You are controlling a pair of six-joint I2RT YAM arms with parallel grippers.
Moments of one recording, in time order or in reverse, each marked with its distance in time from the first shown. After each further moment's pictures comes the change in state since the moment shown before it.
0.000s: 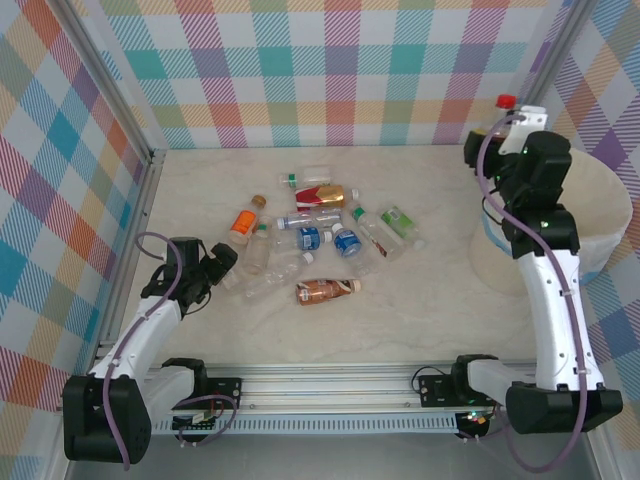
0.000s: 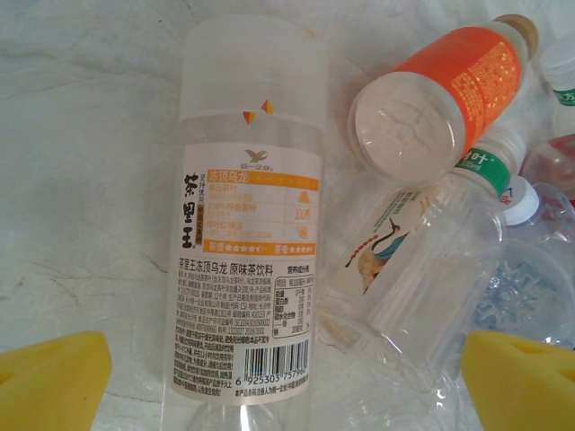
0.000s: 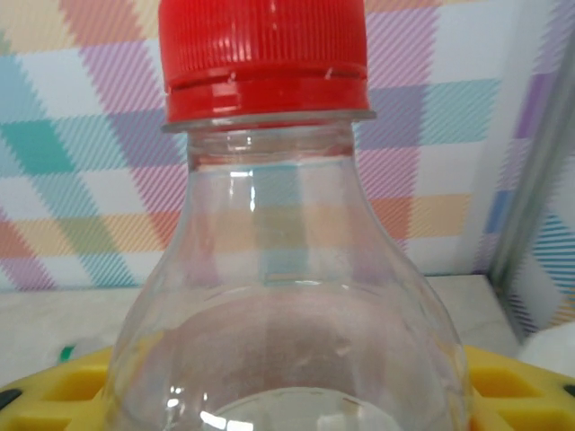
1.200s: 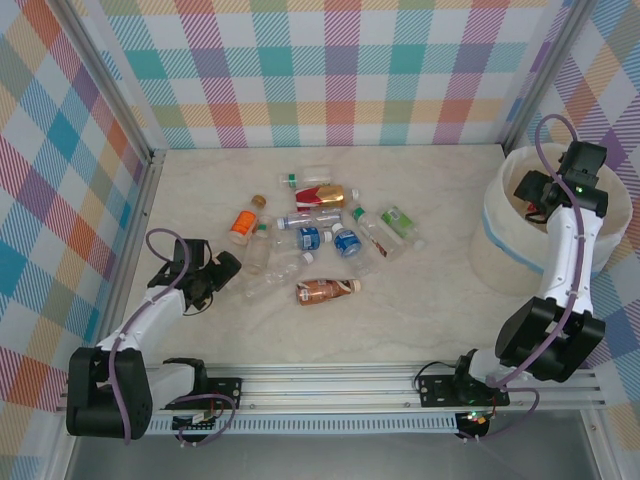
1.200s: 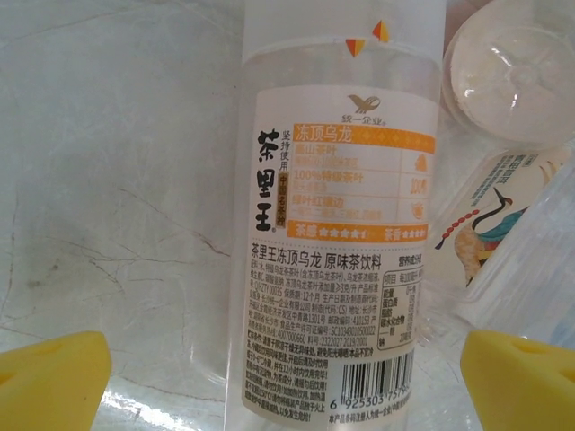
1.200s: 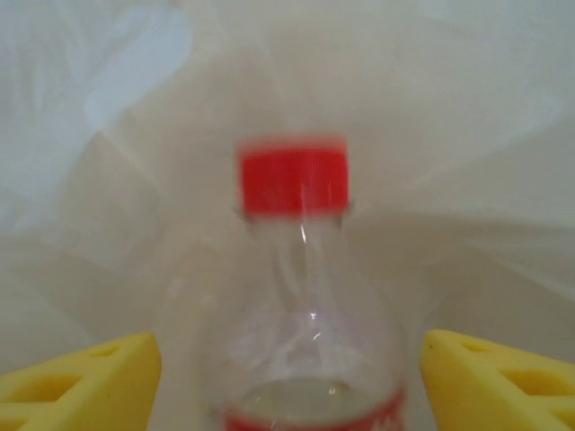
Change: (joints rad) left arm 0.000 0.130 0.006 -0.022 0.003 0.061; right arm -0.417 0.288 0.024 -0.345 -0.011 0.066
